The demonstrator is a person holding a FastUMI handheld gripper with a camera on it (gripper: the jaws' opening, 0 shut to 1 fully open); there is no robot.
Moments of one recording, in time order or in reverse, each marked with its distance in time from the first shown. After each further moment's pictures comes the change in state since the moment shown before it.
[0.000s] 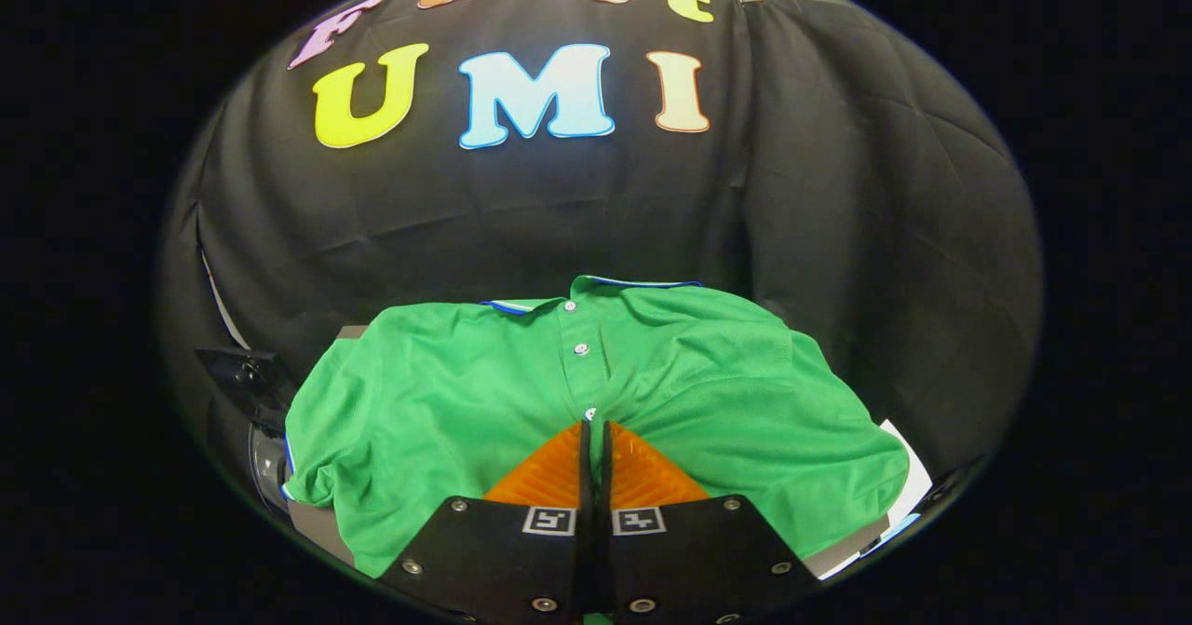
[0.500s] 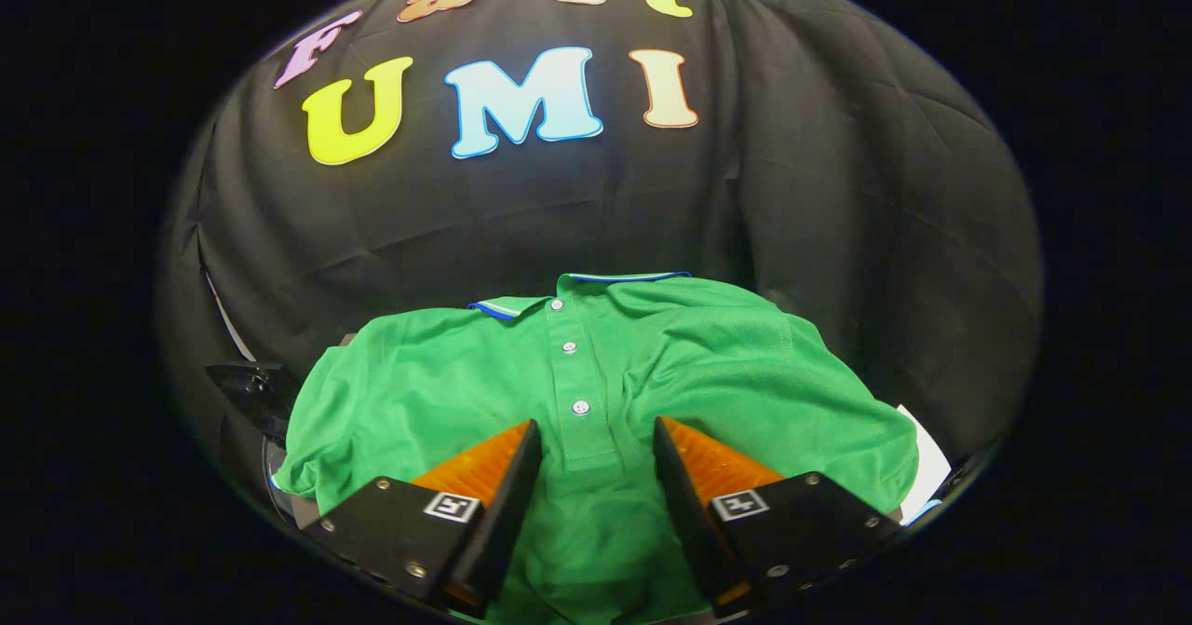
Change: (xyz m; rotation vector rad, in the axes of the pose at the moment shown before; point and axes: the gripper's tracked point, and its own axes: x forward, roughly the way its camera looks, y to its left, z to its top) arm 0.006 -0.008 -0.008 0.047 -0.003 0.035
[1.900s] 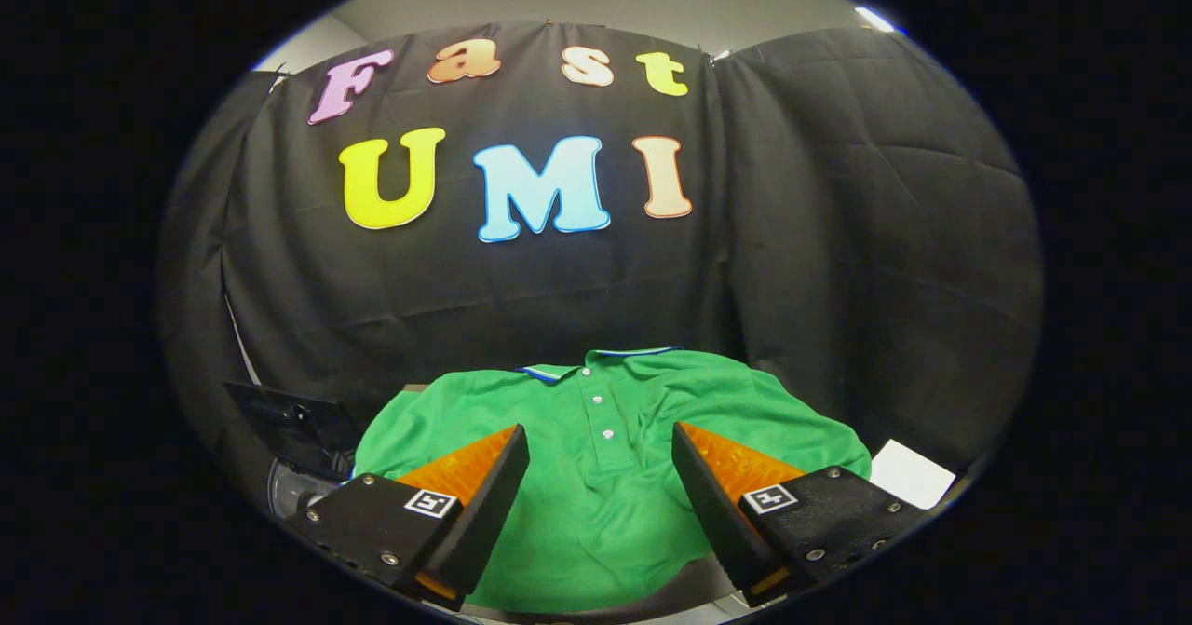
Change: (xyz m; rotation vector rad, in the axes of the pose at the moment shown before) arm -0.067 0.012 0.023 -0.017 -0.270 -0.005
